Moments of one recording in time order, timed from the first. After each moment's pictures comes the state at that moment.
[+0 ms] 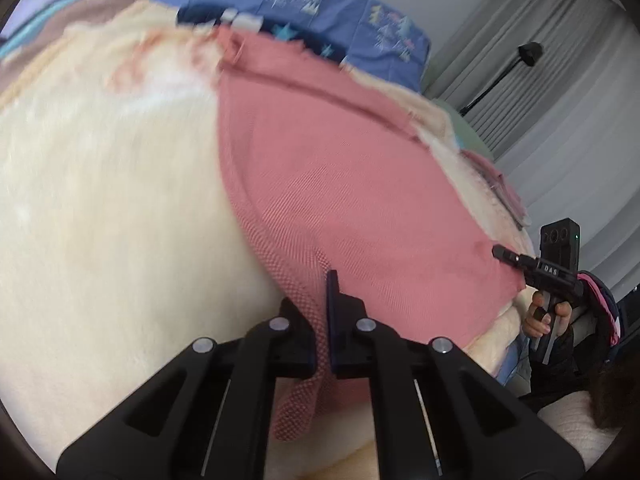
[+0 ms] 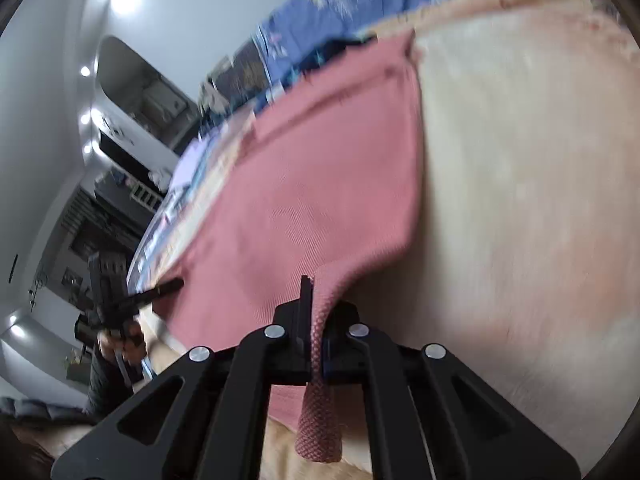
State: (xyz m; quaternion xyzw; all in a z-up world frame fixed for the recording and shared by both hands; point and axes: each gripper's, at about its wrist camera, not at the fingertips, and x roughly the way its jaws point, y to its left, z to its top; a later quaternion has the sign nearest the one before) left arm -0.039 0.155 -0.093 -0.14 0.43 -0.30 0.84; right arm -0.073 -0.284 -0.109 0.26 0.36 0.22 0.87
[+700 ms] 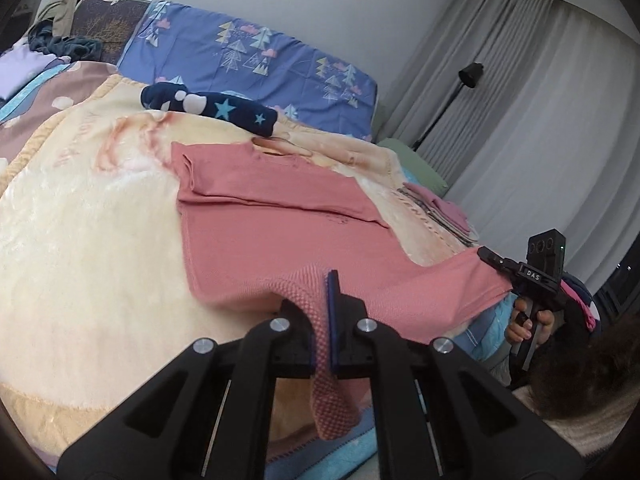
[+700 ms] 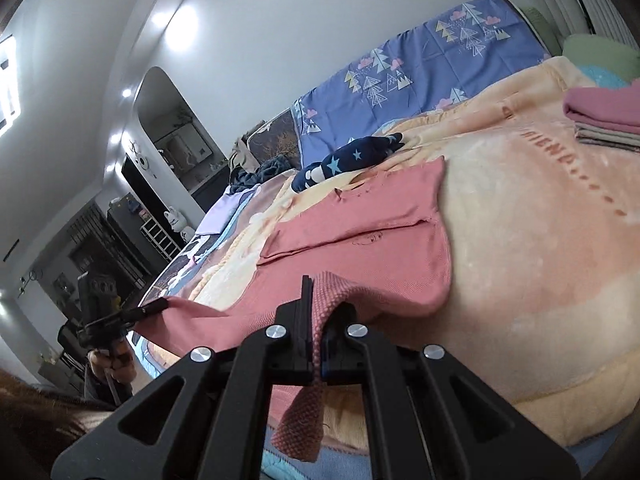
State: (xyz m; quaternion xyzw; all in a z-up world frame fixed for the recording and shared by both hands) left arm -0.120 0.146 -0.023 -0.15 0.33 -0.33 0.87; right arm -0.160 -0.304 -0.045 0.22 0.26 0.21 0.92
